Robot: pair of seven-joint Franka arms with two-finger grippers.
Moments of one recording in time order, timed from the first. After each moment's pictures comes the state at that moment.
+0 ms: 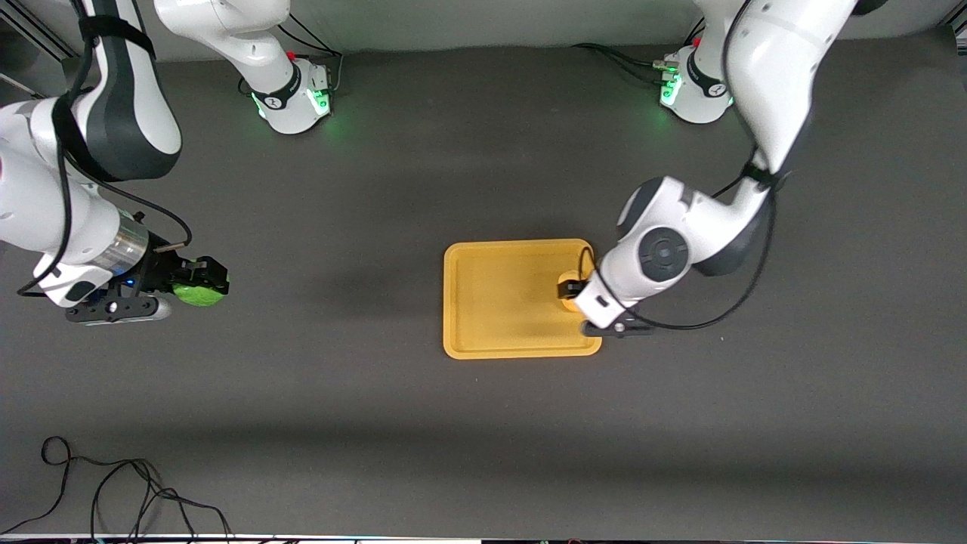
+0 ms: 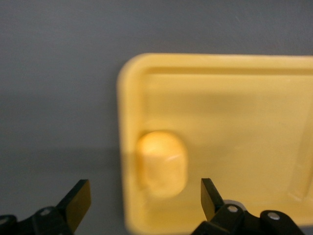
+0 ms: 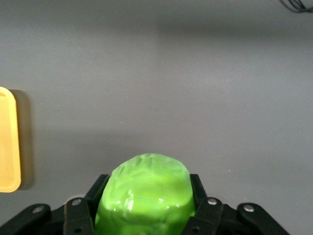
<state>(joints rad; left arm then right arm) -0.14 0.45 -0.33 -1.74 0.00 2.07 -0.50 0.11 0.13 -0.03 -1.77 0.04 1.91 0.03</state>
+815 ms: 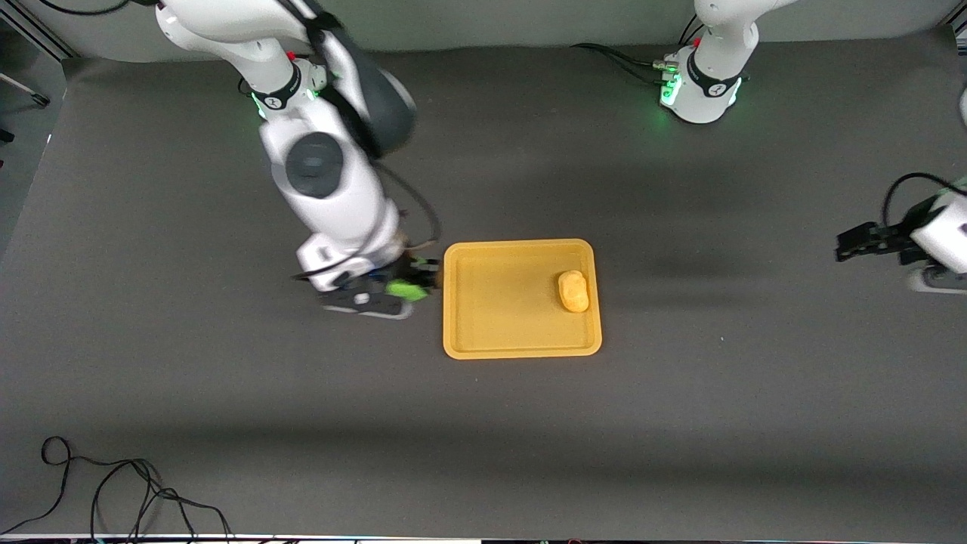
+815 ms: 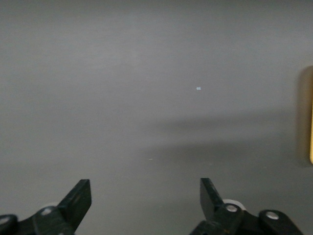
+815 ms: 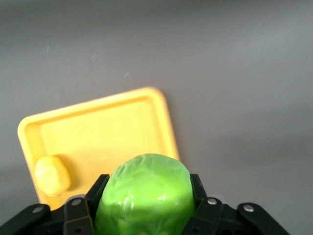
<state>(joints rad) 0.45 0.06 -0.31 -1.79 0.04 1.81 0.20 0.66 0.56 -0.01 -1.32 0.04 1.91 0.88</state>
